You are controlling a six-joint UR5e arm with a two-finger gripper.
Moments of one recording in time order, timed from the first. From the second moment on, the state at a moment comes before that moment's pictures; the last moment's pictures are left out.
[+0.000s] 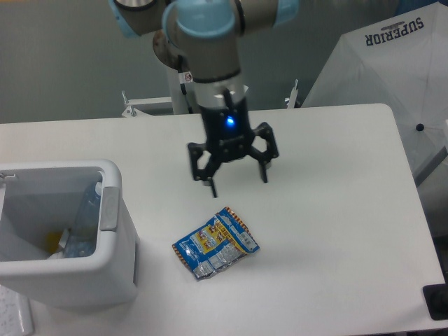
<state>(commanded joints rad) 2.46 -1.71 -1.91 -0.68 1.61 0.25</state>
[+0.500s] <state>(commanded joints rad) 2.45 -1.91 -1.87 -0.68 1.67 0.21</state>
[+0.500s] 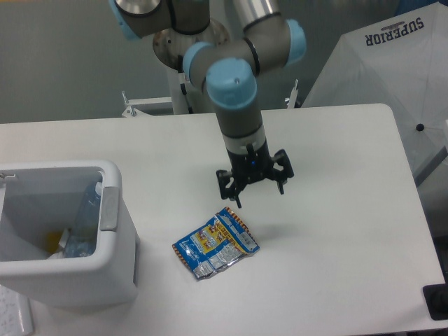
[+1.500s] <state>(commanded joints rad) 2.37 -2.06 -1.83 -0.68 1.65 0.06</state>
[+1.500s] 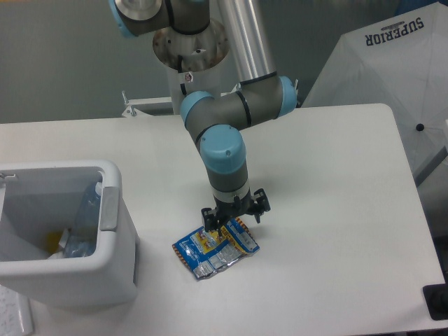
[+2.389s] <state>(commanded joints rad) 2.37 -2.06 -1.83 -0.69 1.62 0.07</state>
